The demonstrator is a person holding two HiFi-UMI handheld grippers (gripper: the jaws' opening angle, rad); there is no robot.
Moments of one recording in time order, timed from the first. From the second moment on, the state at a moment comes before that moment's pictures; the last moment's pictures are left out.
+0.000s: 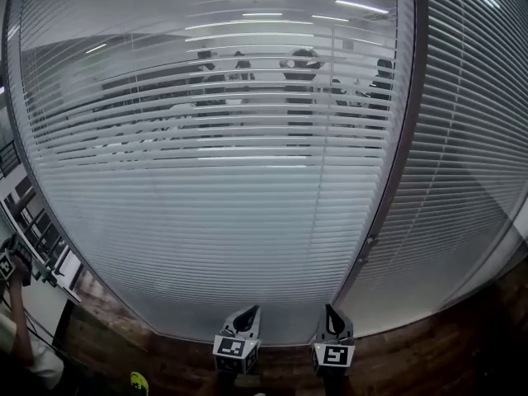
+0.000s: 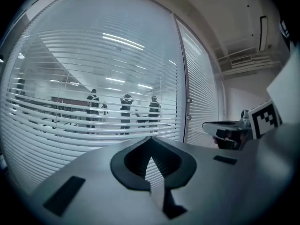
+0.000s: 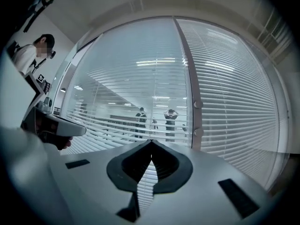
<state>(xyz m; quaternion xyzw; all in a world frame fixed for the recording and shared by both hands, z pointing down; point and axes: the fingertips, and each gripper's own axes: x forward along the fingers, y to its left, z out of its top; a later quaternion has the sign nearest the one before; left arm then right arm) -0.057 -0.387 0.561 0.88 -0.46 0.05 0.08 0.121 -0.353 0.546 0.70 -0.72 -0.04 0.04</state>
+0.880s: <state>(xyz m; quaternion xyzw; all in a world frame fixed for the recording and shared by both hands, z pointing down) -0.005 -0.412 0.531 0.90 -0.44 0.03 0.06 0.186 -0.387 0.502 0.72 -0.70 -0.03 0.00</state>
